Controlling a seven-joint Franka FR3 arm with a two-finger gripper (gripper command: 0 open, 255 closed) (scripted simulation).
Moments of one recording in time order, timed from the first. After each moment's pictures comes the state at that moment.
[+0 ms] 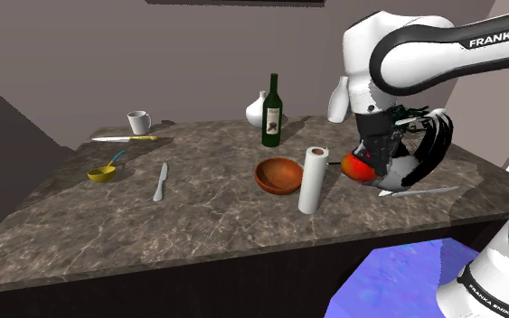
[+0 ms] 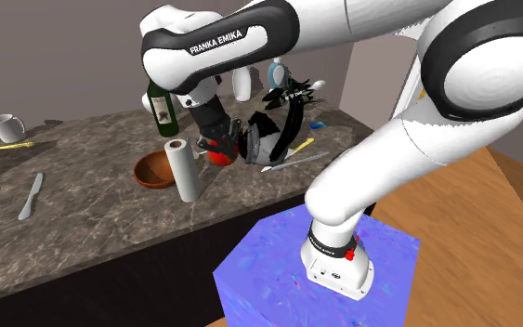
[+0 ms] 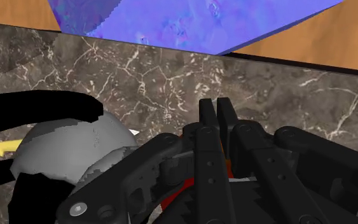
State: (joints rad) arm -0.12 -0.53 0.36 -2.39 0.06 1.55 0.52
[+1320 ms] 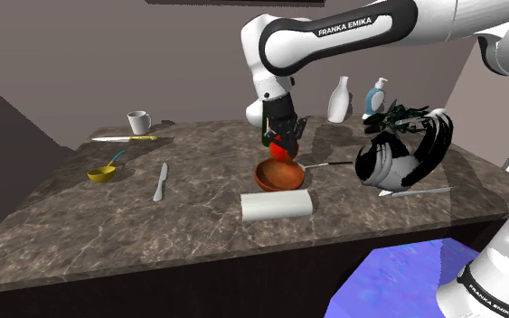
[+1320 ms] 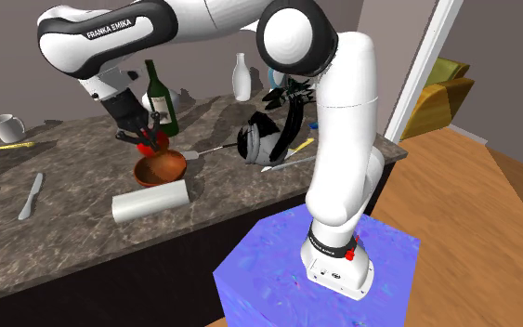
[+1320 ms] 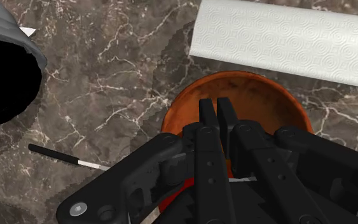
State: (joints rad) arm -0.09 0.26 0.50 -1.60 -0.16 1.47 0.80
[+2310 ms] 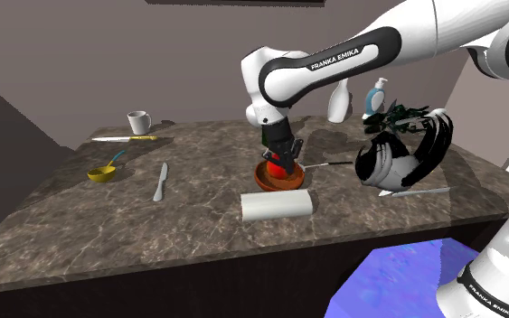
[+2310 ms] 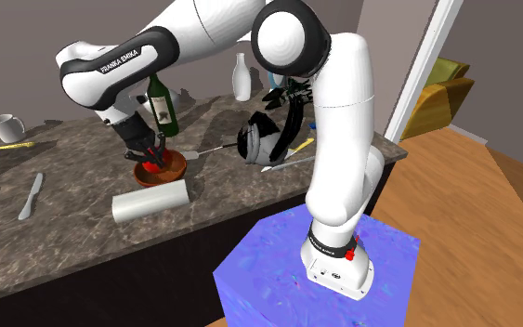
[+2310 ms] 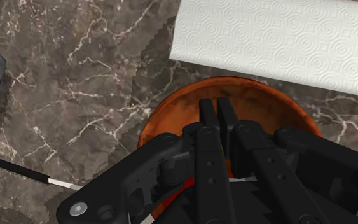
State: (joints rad) arm -0.09 0.30 0.49 -1.72 -0.17 1.62 0.82
